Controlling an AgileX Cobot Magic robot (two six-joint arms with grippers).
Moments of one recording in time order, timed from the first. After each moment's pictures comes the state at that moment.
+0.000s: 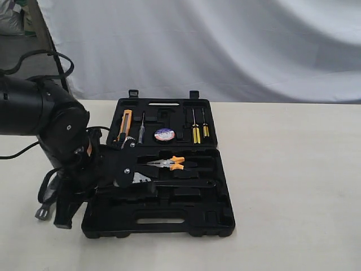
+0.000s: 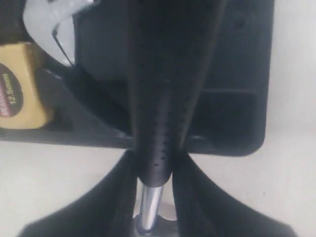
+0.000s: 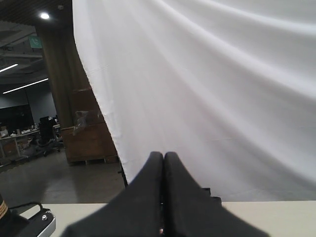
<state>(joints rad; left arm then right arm) -0.42 1.75 -1.06 0.21 0.73 0.96 0.71 0.16 0.00 0.55 -0.41 -0.32</state>
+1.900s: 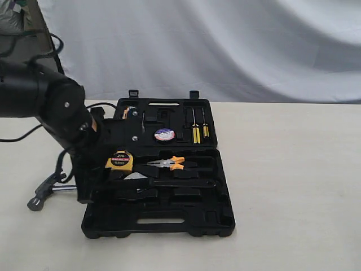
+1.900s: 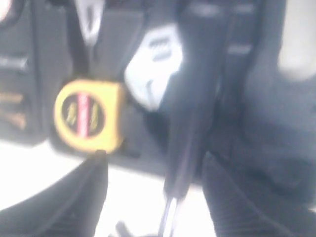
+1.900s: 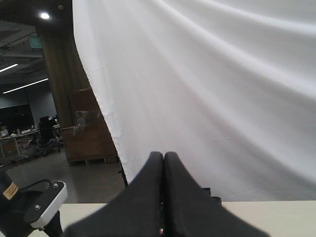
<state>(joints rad) -0.36 1.75 -1.12 0.09 0.63 0.96 0.71 0.16 0.00 0.55 -0.41 -0.32</state>
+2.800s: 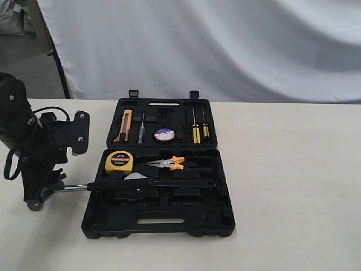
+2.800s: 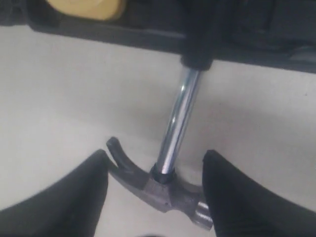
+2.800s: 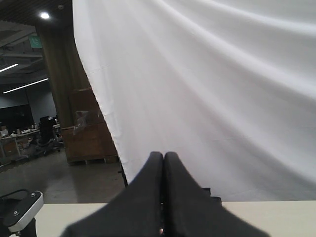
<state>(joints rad) -0.10 1.75 -1.04 -0.05 0.61 1.26 0.71 0.16 0.00 0.55 -0.41 -0.32</state>
